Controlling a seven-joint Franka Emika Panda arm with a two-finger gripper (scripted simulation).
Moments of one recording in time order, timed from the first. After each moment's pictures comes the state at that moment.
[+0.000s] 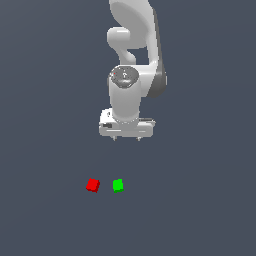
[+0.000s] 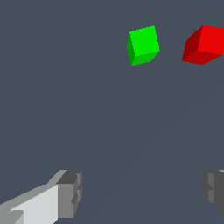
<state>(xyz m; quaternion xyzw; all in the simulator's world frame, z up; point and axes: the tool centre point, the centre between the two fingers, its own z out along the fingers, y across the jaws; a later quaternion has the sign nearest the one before) -0.001 -0.006 0.154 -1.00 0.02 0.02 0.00</state>
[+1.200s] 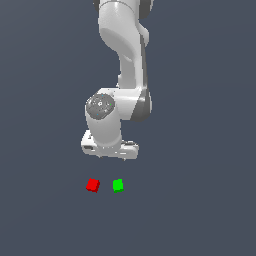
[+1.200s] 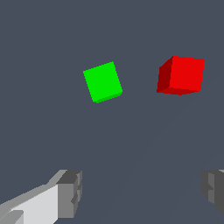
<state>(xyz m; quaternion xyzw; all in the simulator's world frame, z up) 0.066 -0.064 0.116 -1.00 0.06 0.01 0.00</state>
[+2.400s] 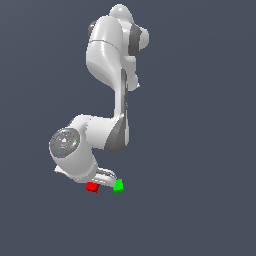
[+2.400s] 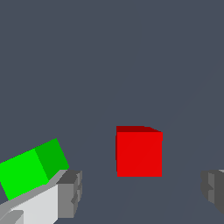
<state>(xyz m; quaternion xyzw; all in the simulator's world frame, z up) 0.143 -0.142 0.073 -0.99 0.11 0.00 0.00</state>
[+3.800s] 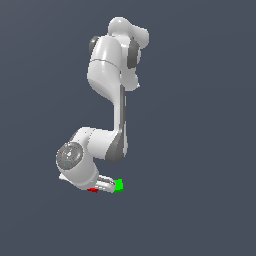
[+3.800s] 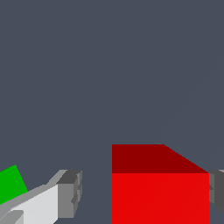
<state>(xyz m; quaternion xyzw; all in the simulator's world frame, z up) 0.149 -0.148 0.019 -0.99 0.11 0.00 0.00</state>
